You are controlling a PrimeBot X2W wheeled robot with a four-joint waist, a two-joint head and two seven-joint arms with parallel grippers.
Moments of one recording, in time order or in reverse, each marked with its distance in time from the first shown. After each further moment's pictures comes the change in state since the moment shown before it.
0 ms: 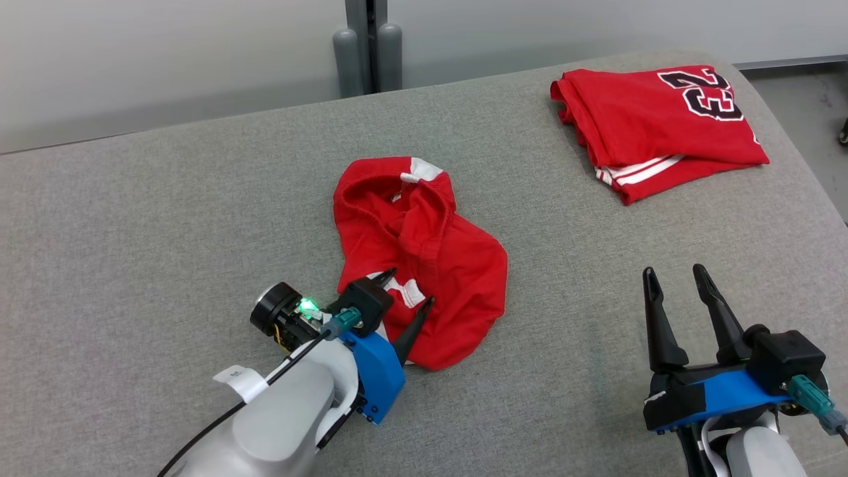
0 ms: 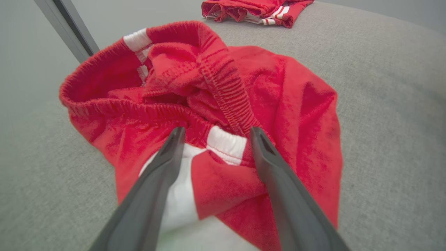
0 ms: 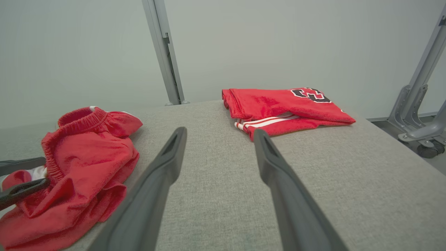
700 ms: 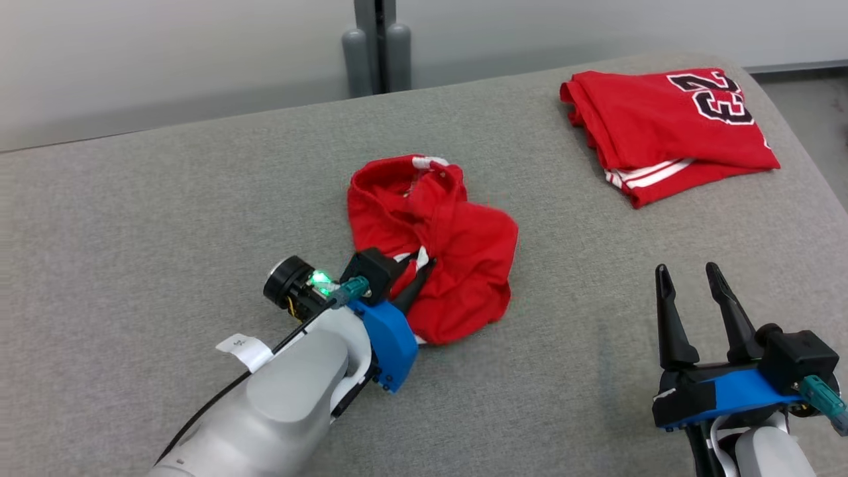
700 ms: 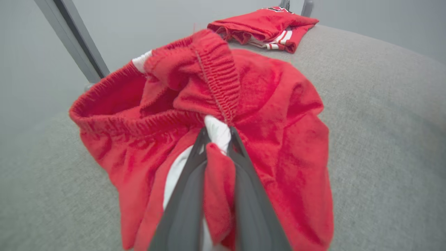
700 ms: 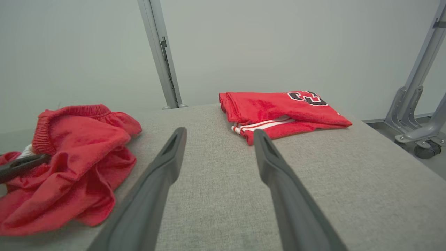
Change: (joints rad) left arm -0.113 -0.056 -0.165 0.137 -0.181 0.000 -0.060; right arm 0.000 0.000 -0.024 -0.005 0.003 0.000 -0.001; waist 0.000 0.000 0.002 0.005
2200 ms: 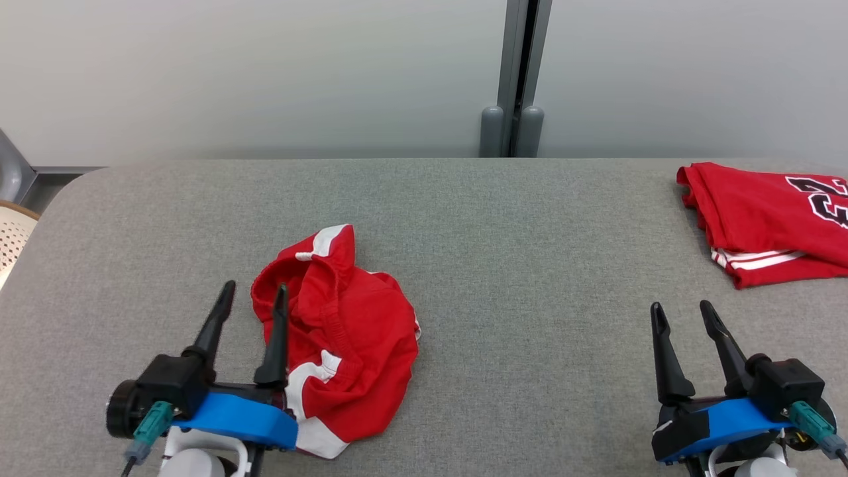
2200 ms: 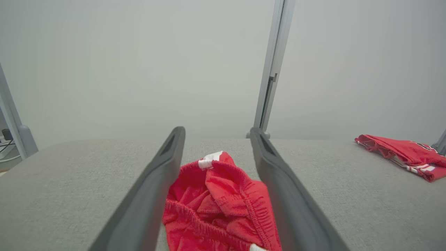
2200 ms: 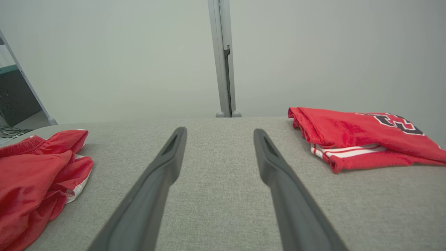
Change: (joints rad) left arm 0.623 0.098 0.802 -0.676 0.273 0.117 -0.025; right arm 0.065 0.001 -0.002 0.020 -0.024 0.000 0.019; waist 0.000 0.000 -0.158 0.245
